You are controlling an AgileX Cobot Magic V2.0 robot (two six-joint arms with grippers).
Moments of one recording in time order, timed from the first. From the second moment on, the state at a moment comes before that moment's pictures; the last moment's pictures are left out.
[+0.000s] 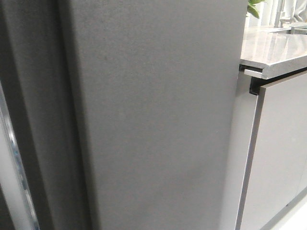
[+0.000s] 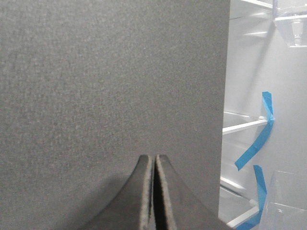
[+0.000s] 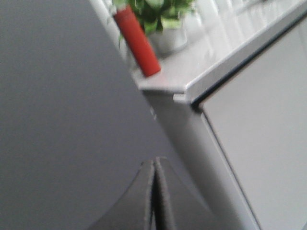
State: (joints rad) left arm -0.05 -0.01 0.00 -0.03 -0.13 -0.02; right arm -0.04 -0.01 -0.03 0.41 0.13 0.03
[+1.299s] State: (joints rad) left arm -0.05 -0.01 0.00 -0.03 -0.13 -0.02; right arm 0.42 0.87 -1.13 0.43 0.53 -0.30
